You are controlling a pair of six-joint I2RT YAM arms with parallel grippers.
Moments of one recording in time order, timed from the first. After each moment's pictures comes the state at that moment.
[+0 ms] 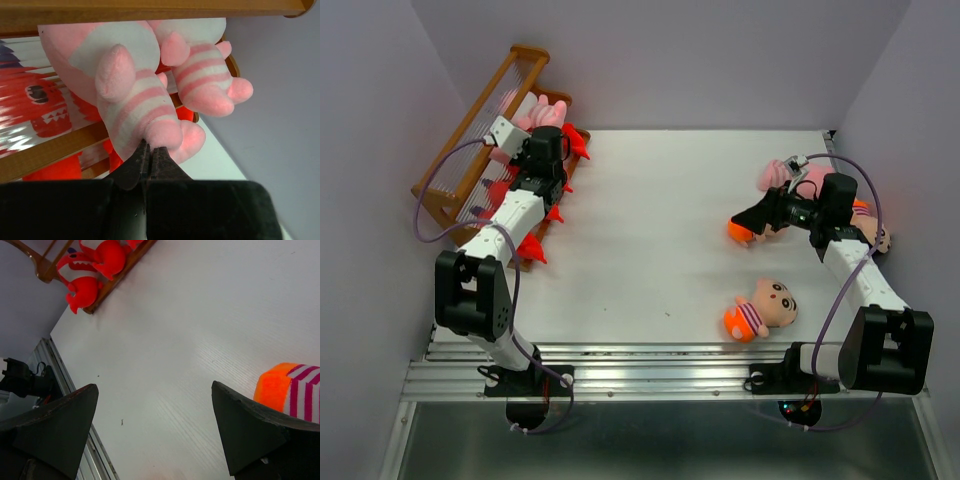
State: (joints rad) left arm -0.23 1.59 1.27 -0.04 -0.75 -0.88; right arm -0.12 1.26 0.83 -0.02 -1.05 0.21
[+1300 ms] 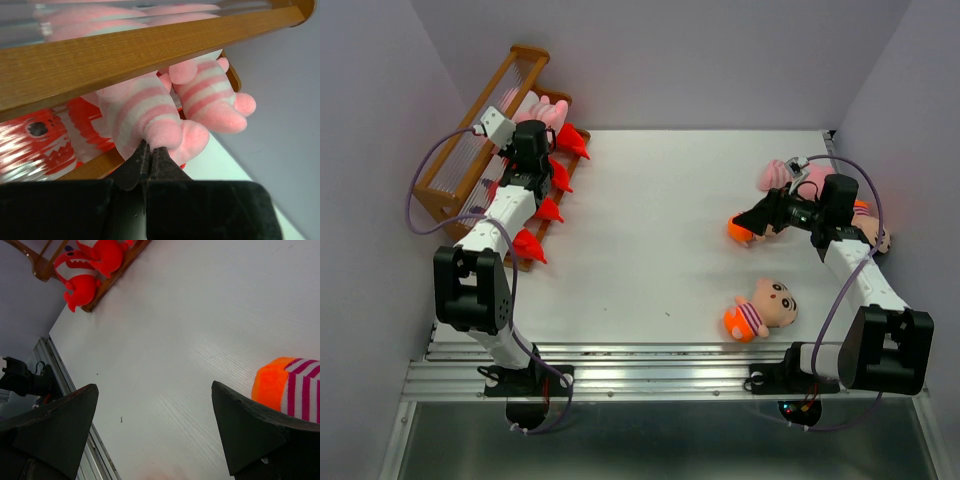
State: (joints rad) left arm -0.15 1.63 1.30 0.04 -0.63 -0.76; right arm -0.13 1.26 0.83 -0.05 -1.06 0.19
